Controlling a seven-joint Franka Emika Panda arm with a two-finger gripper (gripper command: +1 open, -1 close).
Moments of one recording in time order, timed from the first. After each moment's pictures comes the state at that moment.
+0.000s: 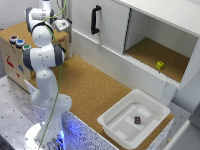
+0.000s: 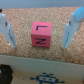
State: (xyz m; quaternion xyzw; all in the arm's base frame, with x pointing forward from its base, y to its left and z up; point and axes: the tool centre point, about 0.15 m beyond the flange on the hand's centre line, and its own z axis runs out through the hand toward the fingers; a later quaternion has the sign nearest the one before) arm 0.310 0.430 0.439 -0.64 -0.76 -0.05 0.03
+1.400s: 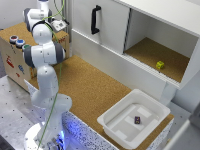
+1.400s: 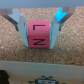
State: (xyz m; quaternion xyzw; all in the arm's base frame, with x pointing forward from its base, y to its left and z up) arm 0.317 0.442 0.429 -0.67 -0.74 -0.05 0.03
